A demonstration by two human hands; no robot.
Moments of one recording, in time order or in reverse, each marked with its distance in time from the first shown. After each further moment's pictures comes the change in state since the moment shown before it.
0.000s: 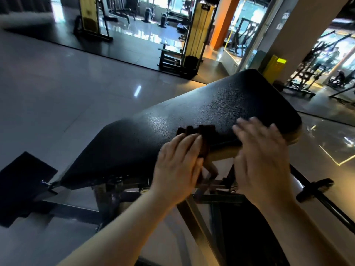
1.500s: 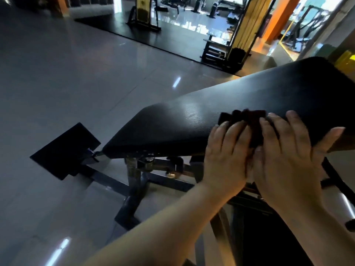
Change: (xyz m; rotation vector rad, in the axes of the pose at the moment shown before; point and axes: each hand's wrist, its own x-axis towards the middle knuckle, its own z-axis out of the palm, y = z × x) left_hand 0.006 0.047 0.041 -0.097 0.388 -0.137; right_hand -0.009 -0.025 0.018 -0.190 -0.089 -0.040
